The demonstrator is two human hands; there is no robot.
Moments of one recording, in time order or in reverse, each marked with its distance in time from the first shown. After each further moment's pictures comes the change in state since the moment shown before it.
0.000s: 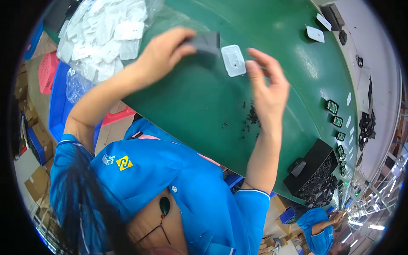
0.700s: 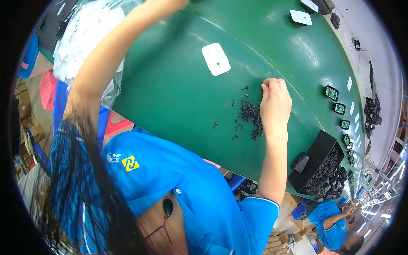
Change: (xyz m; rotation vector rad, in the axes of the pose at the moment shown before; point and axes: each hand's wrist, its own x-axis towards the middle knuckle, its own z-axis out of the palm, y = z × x) left_hand 0.128 -0.064 0.027 0.621 0.082 -0.053; right_hand -0.028 0.051 -0.049 -0.854 -0.007 -0.067
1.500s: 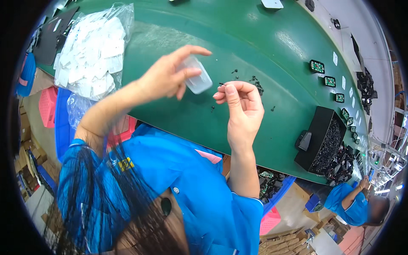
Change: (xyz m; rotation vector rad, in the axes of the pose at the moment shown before) left_hand -0.112 0.115 -0.127 -1.217 -0.831 -0.361; right_hand -0.077 -0.097 -0.031 1.450 0.250 0.393
